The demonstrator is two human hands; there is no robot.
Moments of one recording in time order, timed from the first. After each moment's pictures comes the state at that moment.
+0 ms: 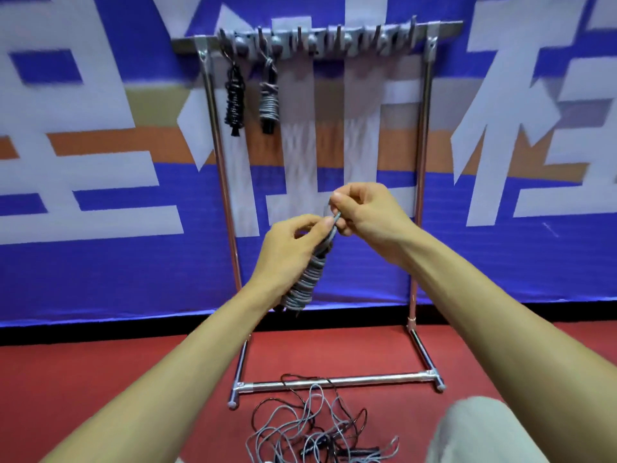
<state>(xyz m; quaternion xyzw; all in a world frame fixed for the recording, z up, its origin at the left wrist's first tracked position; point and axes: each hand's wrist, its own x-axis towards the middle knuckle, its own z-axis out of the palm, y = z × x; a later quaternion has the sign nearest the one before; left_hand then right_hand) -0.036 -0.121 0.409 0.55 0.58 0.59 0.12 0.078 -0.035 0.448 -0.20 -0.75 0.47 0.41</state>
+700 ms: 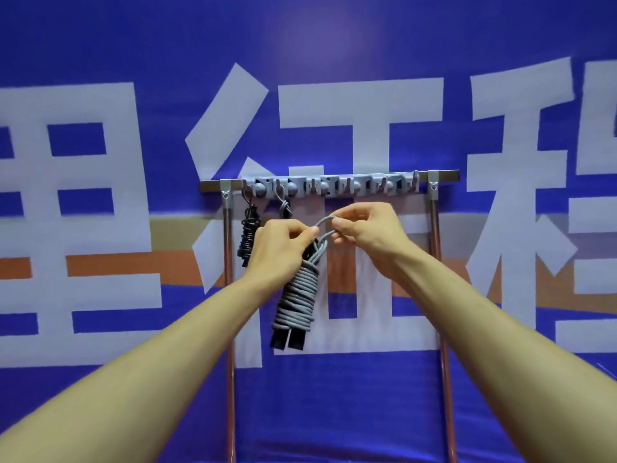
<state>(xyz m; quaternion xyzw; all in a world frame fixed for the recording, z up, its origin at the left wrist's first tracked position) -0.103 -0.039 0.589 0.54 0.63 0.54 -0.11 0.020 0.055 0.607 -0.14 -0.73 0.43 0.51</state>
